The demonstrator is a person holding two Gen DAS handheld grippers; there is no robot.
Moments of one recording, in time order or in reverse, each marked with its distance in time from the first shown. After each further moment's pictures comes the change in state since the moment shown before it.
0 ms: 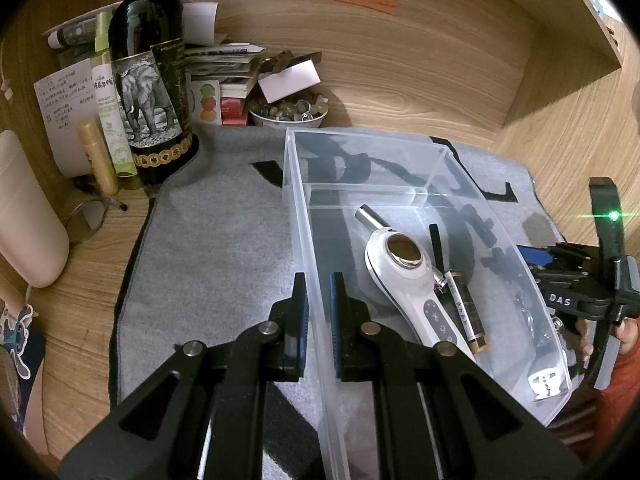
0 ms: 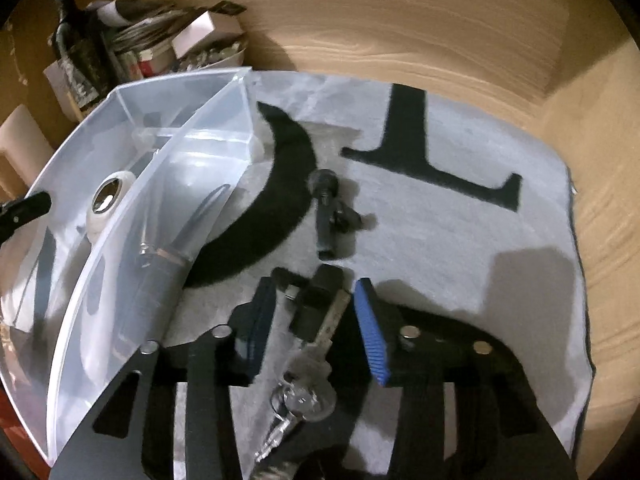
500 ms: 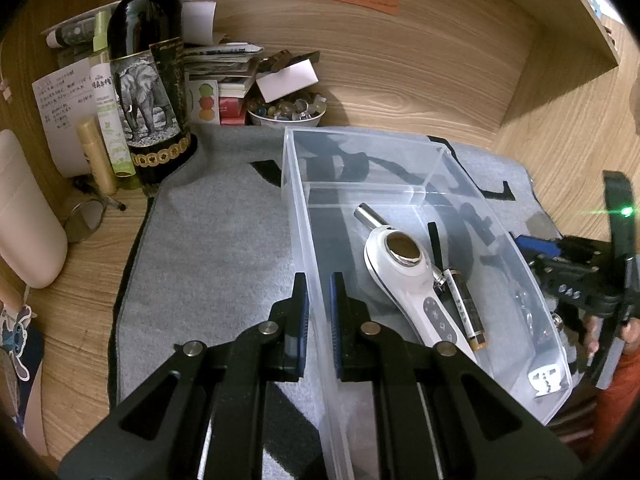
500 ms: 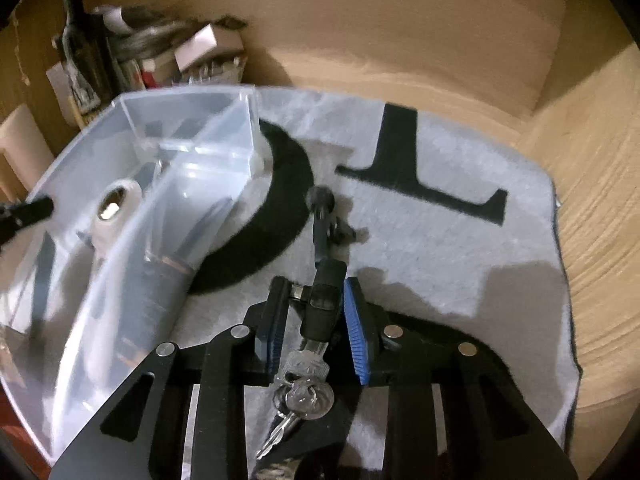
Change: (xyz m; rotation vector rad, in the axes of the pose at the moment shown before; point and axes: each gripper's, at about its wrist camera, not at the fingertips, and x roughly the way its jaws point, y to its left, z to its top) left arm -0.001 0.002 -0.002 -0.002 0.000 -0.008; right arm -0.020 0.004 0.000 -0.003 -0.073 -0.044
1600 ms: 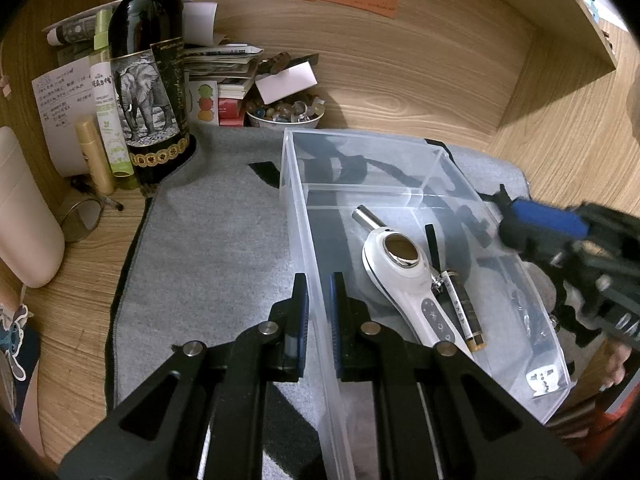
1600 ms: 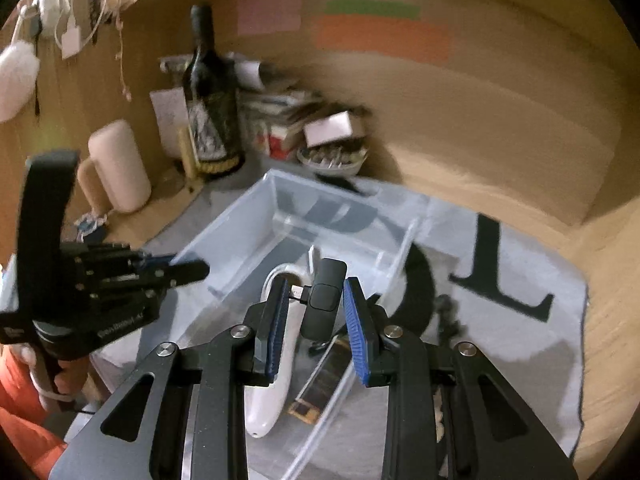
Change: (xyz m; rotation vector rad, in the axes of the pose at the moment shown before) left arm -0.003 0.005 -0.003 -0.010 -0.009 -0.011; right arm -0.050 0.098 0.030 -0.176 -0.171 0.175
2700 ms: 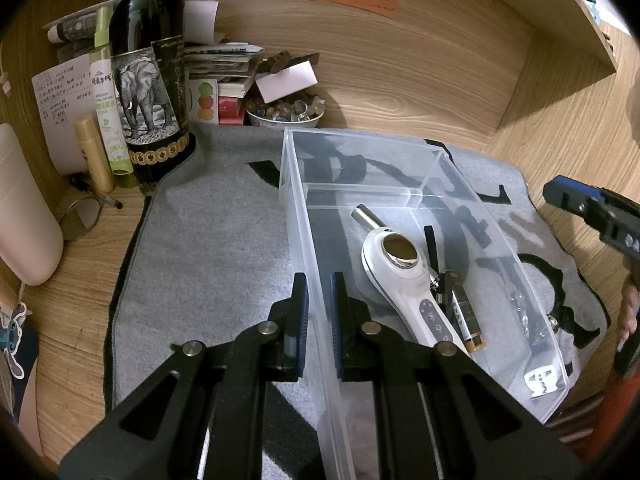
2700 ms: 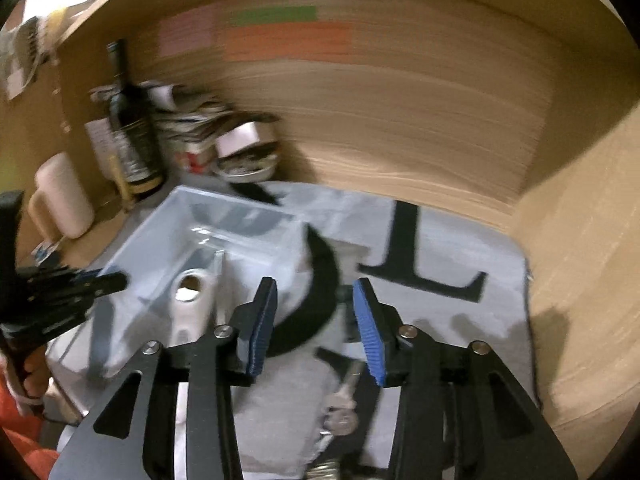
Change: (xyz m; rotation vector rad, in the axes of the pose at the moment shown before) left arm 0.000 -0.005 0.001 -0.005 0.001 -0.004; right arm -0.030 -0.072 -0.006 0.139 -0.024 -0.180
